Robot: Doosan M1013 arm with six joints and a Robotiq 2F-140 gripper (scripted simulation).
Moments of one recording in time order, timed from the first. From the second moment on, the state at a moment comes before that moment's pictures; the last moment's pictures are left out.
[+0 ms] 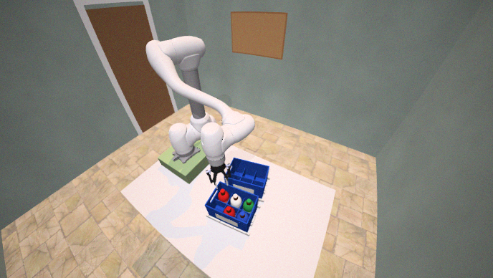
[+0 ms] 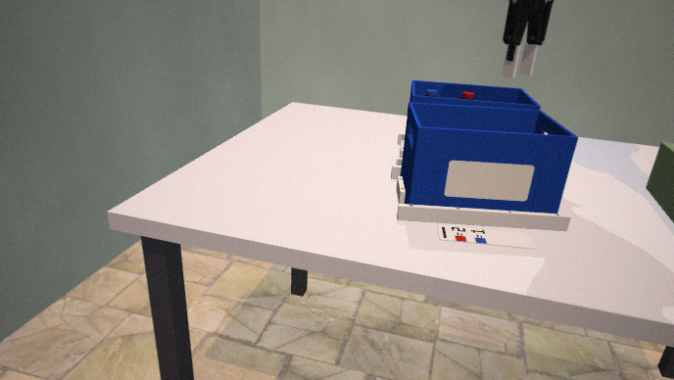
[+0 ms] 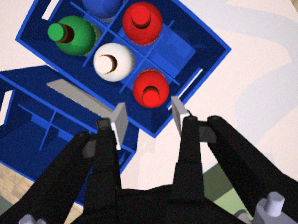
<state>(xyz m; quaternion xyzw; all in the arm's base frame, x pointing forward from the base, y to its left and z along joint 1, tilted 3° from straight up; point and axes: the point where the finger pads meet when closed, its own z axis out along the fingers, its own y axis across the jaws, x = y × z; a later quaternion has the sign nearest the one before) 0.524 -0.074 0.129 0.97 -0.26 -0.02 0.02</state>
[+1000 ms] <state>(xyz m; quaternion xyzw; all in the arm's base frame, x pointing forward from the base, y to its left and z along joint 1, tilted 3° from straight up) 0.521 -0.074 0.104 0.97 -0.26 -0.02 0.02</state>
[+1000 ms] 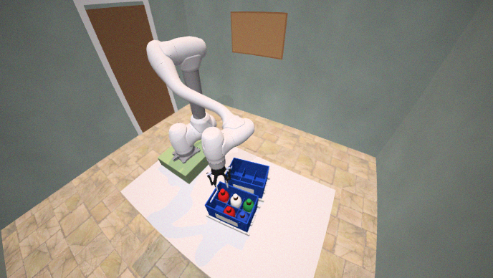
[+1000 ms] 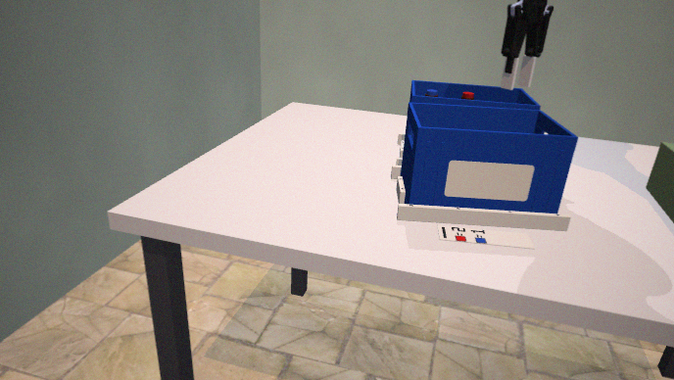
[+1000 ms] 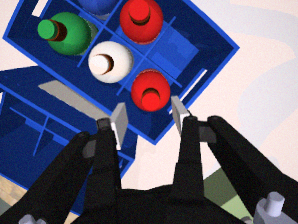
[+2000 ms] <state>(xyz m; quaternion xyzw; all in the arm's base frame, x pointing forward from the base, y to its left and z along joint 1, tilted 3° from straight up) 0.520 -0.075 0.067 0.97 -0.26 -0.02 0.02</state>
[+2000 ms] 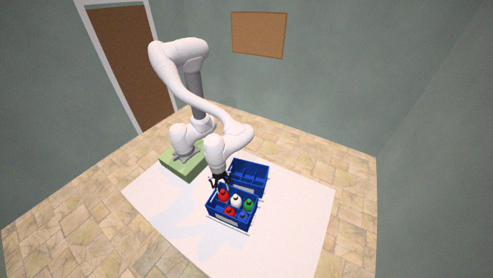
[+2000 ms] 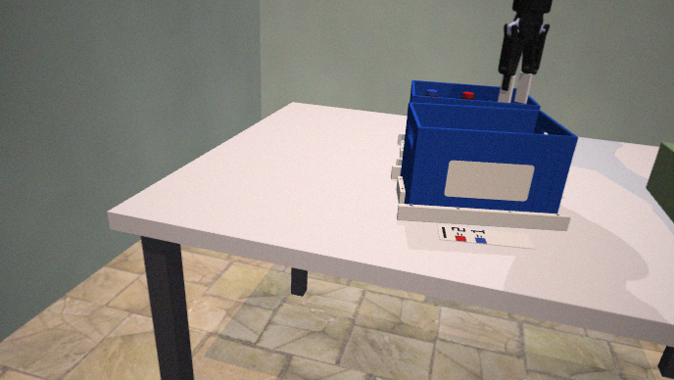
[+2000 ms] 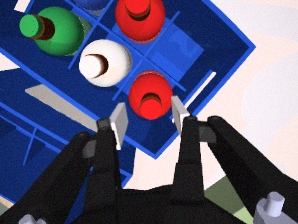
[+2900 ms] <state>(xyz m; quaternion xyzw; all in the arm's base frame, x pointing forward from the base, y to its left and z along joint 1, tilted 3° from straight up) 0.519 -0.076 0.041 0.97 -0.26 -0.02 0.02</state>
